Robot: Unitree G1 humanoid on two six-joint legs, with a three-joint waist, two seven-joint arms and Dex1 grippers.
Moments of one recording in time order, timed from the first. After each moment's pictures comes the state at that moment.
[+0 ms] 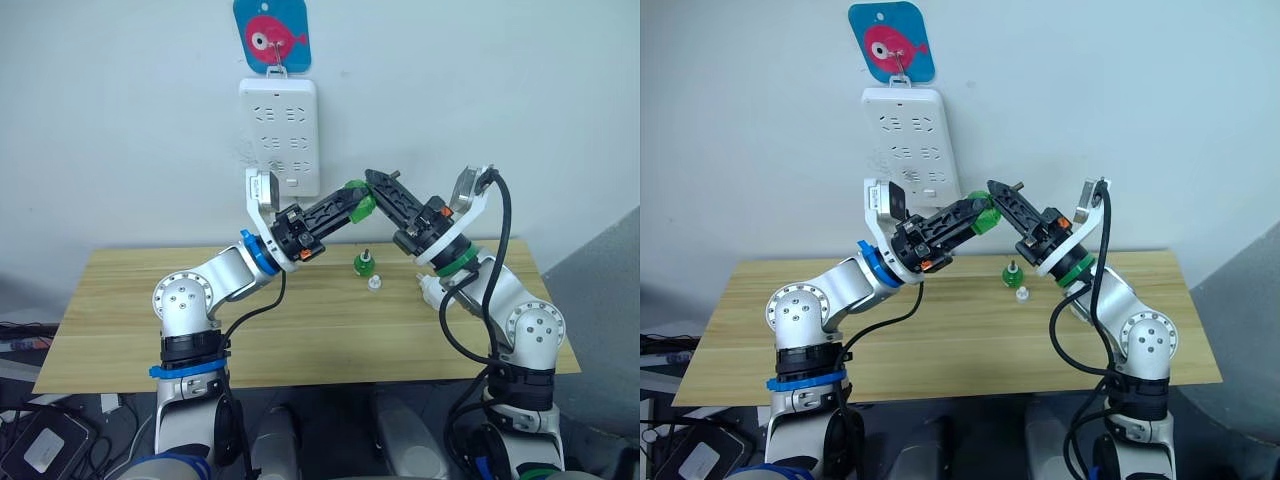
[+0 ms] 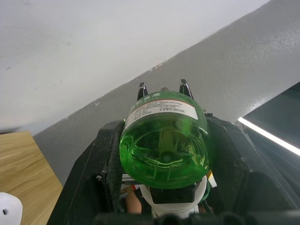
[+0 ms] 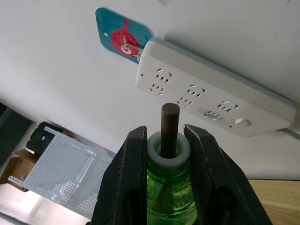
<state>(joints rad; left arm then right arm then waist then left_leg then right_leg) -0.59 0.17 0.29 -0.02 -1.44 1.14 -0.34 -0.46 -0.07 -0.17 -0.32 1.54 0.80 -0.08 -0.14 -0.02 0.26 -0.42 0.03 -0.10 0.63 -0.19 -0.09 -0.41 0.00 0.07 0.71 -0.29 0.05</state>
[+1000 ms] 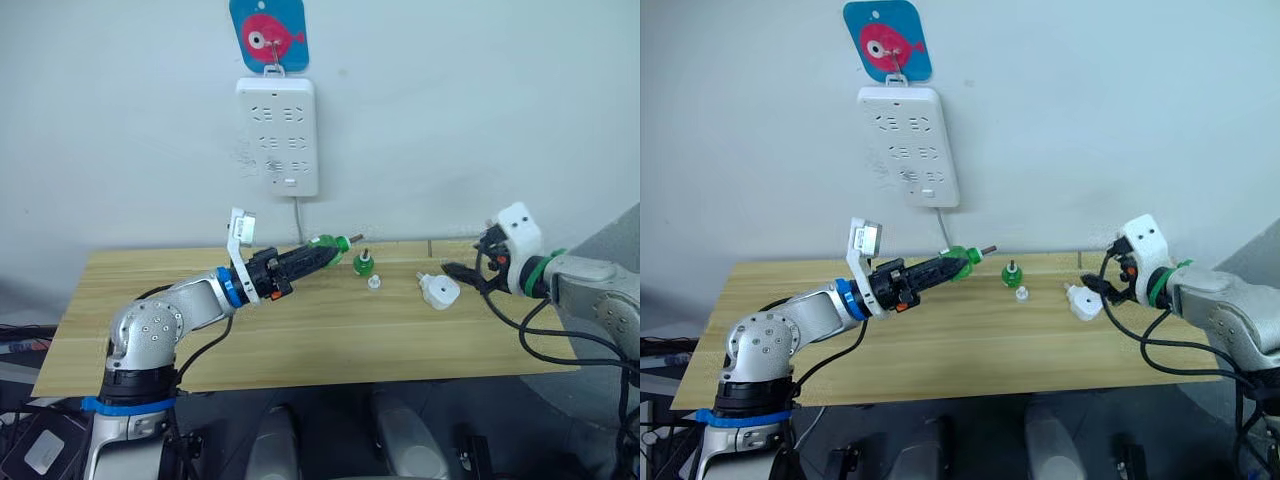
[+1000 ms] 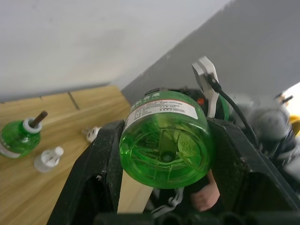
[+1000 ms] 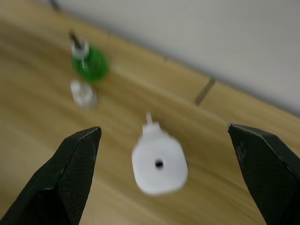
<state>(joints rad) -0.37 0.47 0.12 -0.20 -1.12 1.00 -0.59 -0.48 -1.02 0.21 -0.21 0.71 0.95 0.39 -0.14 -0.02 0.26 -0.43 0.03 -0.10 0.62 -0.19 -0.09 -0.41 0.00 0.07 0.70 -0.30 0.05</state>
